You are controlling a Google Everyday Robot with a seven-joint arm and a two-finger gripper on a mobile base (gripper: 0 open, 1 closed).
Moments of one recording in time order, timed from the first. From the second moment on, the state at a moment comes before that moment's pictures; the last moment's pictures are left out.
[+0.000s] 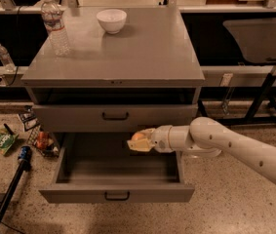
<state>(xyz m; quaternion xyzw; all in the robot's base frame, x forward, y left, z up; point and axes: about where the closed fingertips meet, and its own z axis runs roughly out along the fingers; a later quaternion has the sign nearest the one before) 0.600 -0.005 0.602 -0.36 0.77 0.36 0.38</state>
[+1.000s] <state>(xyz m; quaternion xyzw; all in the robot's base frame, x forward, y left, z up) 0.600 -0.013 0.478 -0.42 0.78 0.30 0.36</state>
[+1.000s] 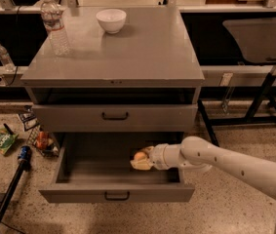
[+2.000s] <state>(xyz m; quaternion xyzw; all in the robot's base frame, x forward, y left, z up) 0.626 0.013 0.407 -0.42 0.77 0.29 0.38</state>
